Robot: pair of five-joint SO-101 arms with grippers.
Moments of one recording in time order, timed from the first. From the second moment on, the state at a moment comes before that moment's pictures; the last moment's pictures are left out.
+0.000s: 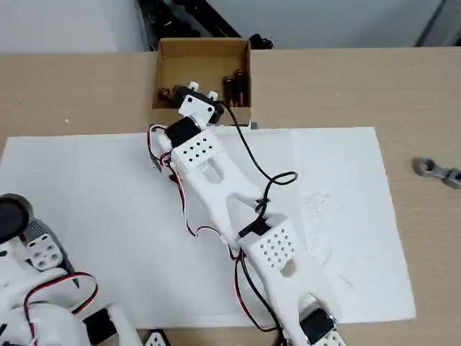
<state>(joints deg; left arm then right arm) -35.4 -79.8 24.0 91.7 -1.1 -41.1 52.0 -53.5 86.8 -56.2</state>
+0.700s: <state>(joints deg) -35.4 -79.8 24.1 91.7 -1.1 -40.4 50.2 -52.7 94.5 -48.7</state>
